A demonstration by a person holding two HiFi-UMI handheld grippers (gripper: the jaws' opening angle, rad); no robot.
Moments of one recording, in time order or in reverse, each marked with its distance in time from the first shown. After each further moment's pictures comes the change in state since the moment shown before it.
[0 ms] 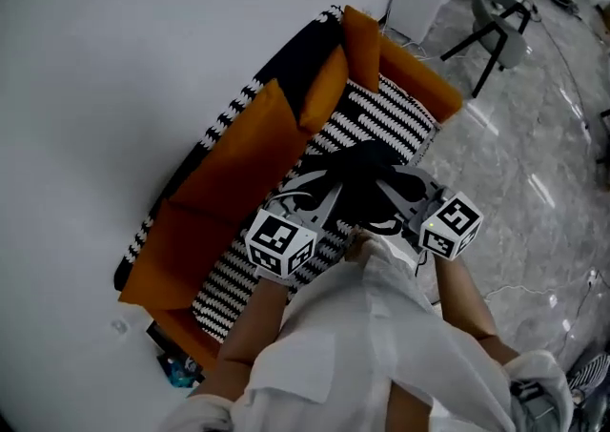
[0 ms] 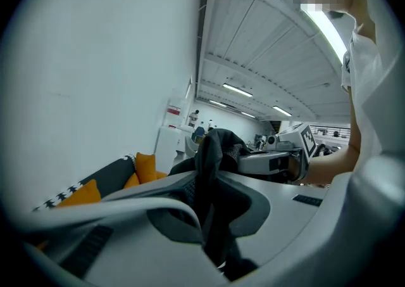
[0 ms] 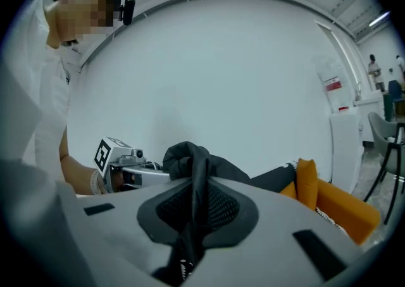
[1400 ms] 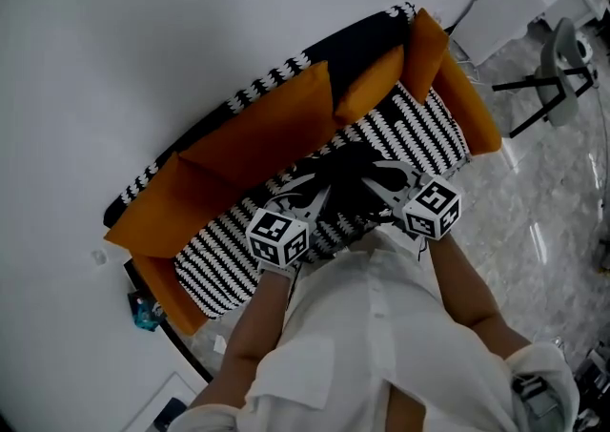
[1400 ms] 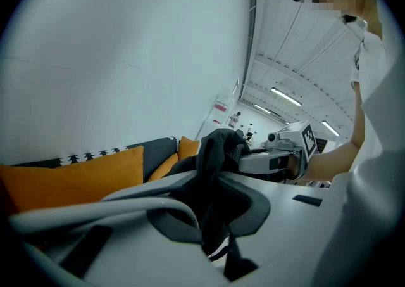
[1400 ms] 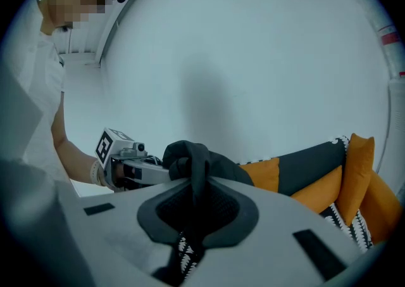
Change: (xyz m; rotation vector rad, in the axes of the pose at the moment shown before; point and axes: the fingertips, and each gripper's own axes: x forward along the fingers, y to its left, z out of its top) left arm -0.018 0.106 -0.079 -0.296 -0.003 0.341; right arm 0.127 -0.022 -0.067 -0.021 0.300 0.361
